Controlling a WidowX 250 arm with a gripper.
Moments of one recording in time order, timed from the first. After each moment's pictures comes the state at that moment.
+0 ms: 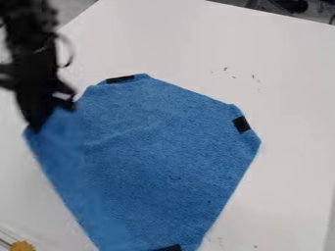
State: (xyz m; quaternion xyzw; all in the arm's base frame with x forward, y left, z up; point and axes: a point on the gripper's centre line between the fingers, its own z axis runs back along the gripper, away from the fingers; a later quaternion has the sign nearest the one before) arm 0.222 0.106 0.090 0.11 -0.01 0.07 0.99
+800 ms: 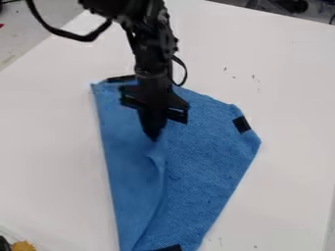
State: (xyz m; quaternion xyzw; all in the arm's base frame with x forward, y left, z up) arm 0.307 0.008 0.018 0.00 -0.06 0.01 1.00
